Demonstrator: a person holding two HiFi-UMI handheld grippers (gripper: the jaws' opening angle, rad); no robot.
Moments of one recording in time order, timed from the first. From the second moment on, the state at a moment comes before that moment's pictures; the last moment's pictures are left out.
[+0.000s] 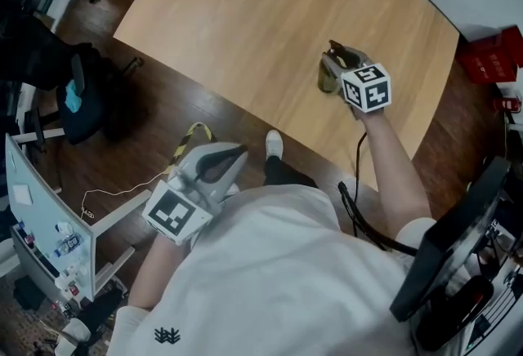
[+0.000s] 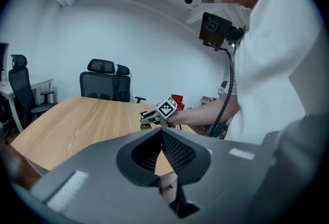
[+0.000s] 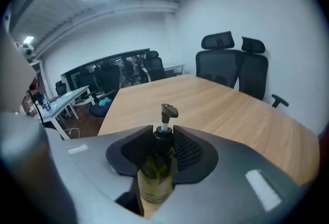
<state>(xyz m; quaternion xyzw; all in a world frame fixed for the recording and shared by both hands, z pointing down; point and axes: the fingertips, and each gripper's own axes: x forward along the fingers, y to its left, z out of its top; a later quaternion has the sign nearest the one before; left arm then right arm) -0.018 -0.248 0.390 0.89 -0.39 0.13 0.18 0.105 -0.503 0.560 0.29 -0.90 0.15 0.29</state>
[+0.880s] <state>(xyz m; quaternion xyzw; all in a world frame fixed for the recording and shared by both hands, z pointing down) -0.062 -0.183 0.371 0.93 -0.34 0.10 0.11 0.158 -0.454 0.528 0.45 -0.85 0.07 0.26</state>
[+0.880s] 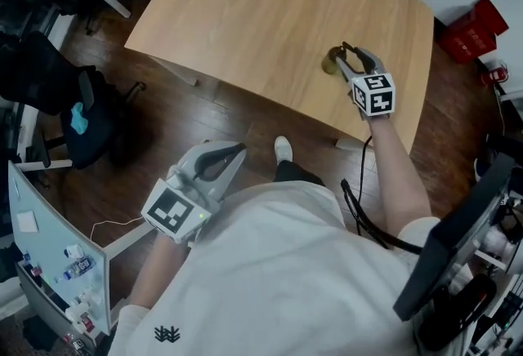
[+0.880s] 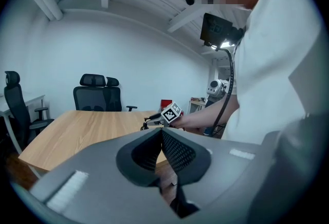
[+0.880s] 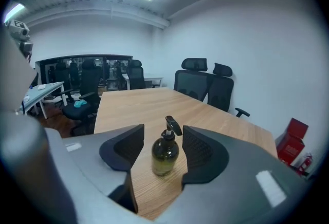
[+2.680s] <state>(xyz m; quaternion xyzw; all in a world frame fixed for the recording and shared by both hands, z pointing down) -0.013 0.250 0.375 0.98 -0.16 0.12 0.08 0.139 0.239 0.371 0.48 -0.86 0.13 0.10</state>
